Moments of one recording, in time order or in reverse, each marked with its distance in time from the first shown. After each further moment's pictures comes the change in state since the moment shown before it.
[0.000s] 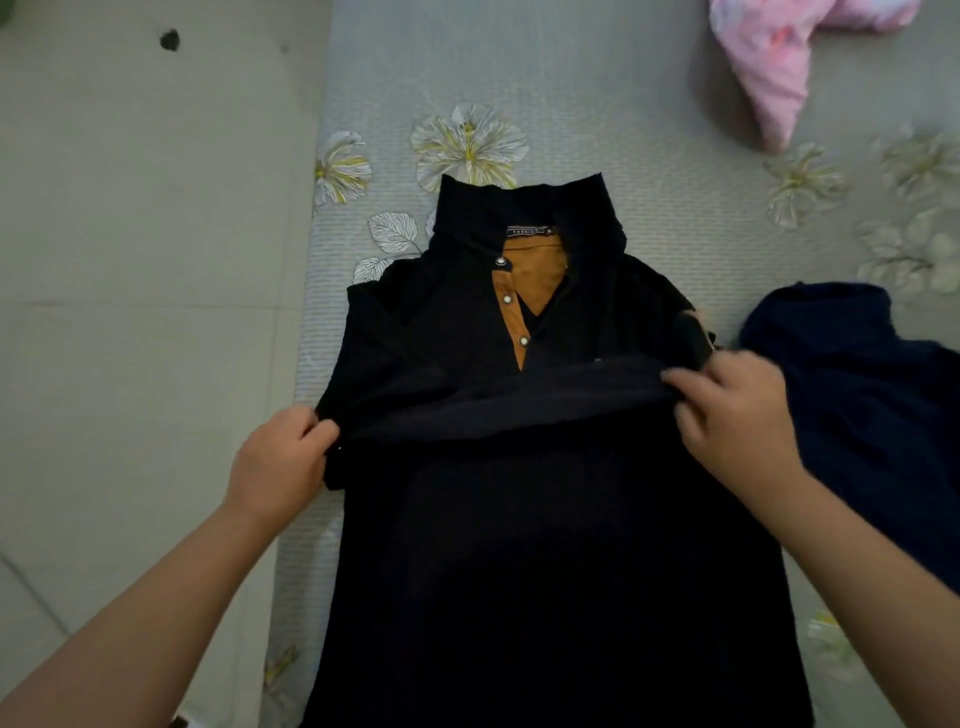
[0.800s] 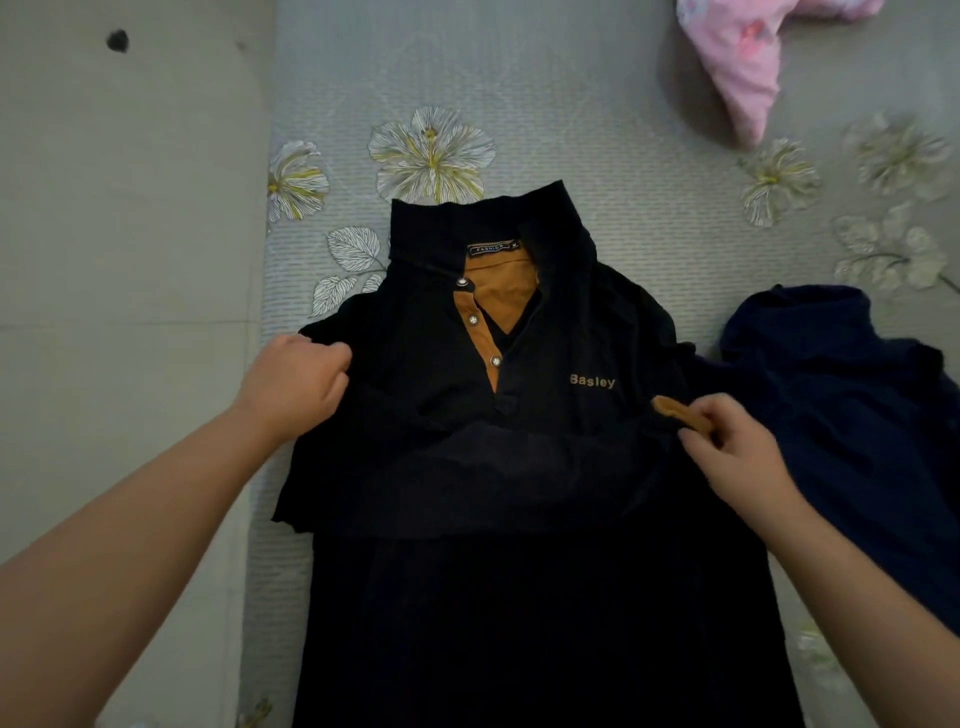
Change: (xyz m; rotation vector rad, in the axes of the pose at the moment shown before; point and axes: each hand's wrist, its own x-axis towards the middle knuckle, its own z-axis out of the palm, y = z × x) left_hand 0.112 -0.007 0.008 0.163 -0.320 0.031; right_hand -0.026 0.028 0.017 0.619 -0.335 0.752
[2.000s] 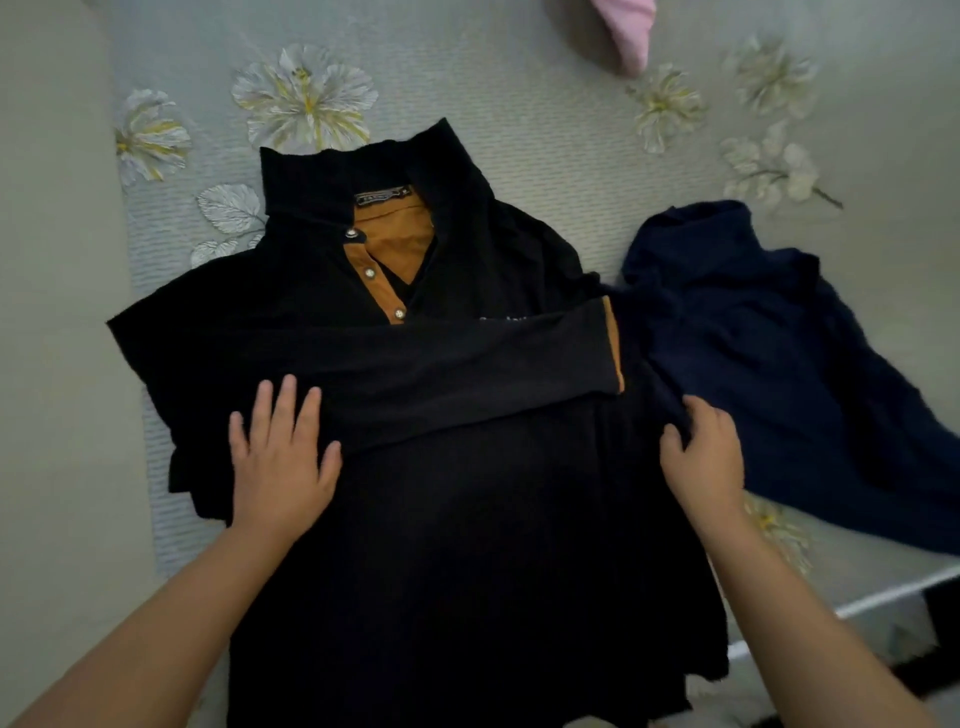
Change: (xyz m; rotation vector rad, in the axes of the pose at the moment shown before) left_hand -0.068 0.101 0.068 -0.210 -0.026 -0.273; right_hand -0.062 0.070 0.000 -0.263 0.283 0.335
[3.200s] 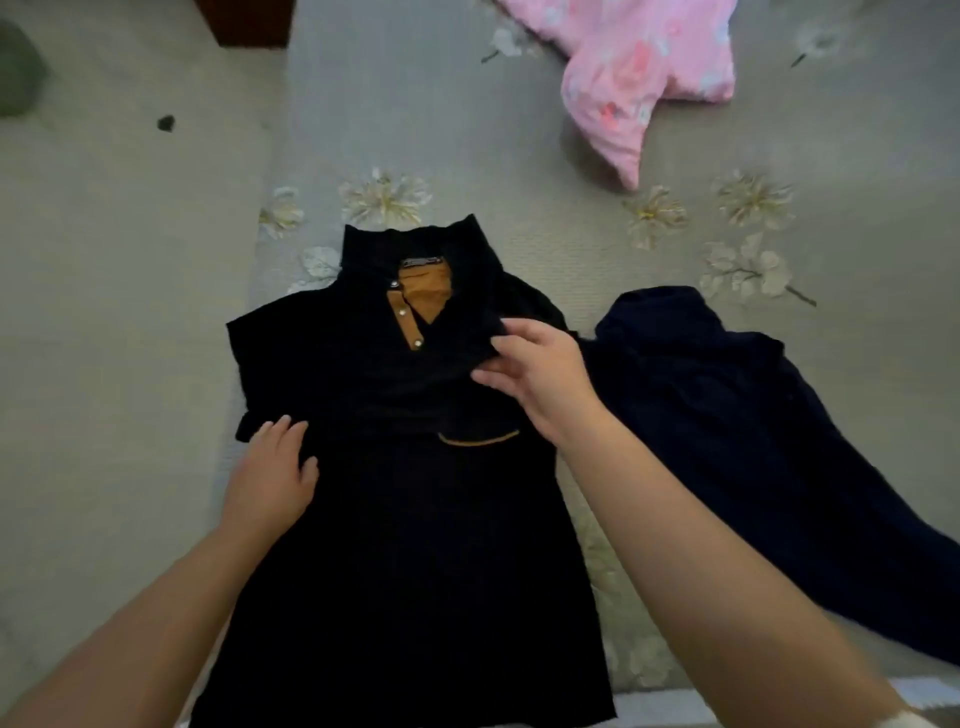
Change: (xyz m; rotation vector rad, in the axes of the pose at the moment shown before) left_hand -0.075 0.035 -0.068 -0.059 -0.064 -0.295; right_hand -0.033 -0.150 -0.086 1.214 -0.849 -0.084
